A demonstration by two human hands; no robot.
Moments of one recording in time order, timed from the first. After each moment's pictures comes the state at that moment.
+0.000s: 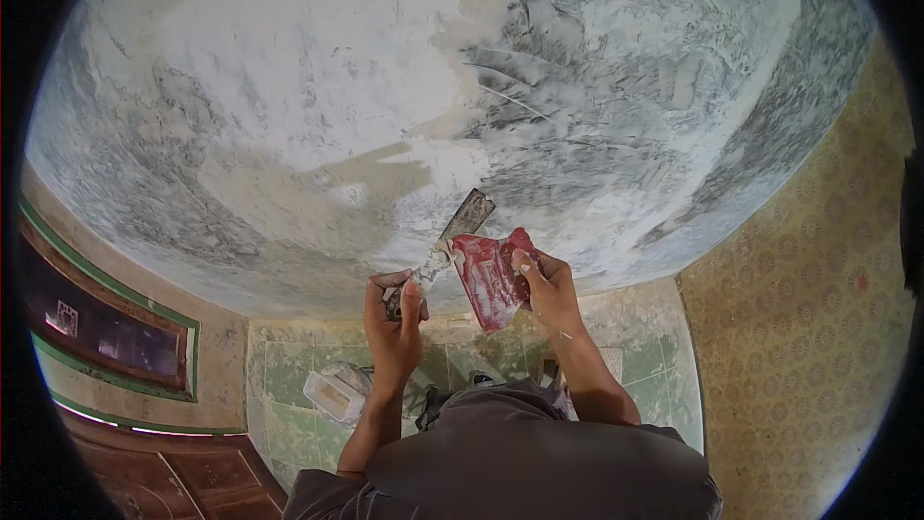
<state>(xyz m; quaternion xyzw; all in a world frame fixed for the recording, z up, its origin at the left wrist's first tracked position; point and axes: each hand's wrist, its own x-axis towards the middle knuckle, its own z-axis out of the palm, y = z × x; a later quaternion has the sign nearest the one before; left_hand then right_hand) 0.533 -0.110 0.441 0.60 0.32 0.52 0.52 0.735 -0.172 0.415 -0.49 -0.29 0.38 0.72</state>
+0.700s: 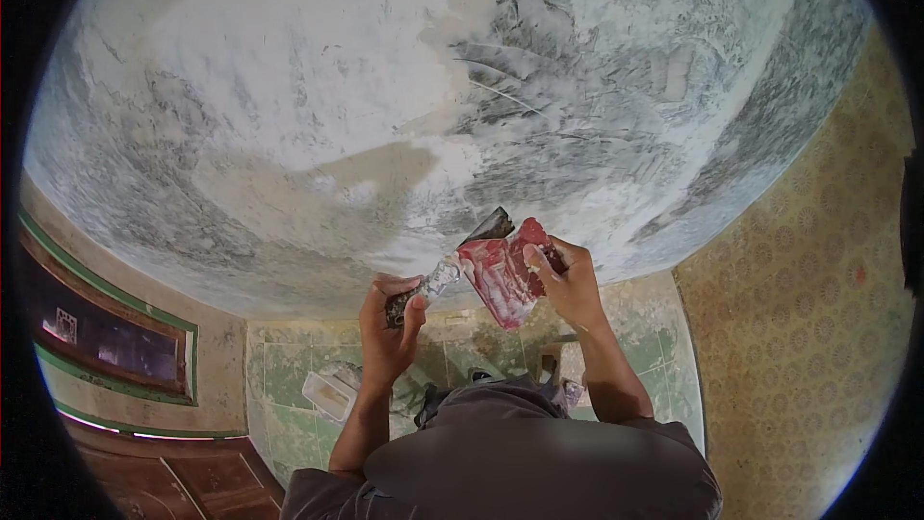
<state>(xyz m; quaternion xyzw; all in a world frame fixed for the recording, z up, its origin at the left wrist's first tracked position) 0.518 -0.106 0.437 0.71 0.28 0.49 0.42 0.762 -0.195 0.452 -0.60 -0.43 0.27 0.61</state>
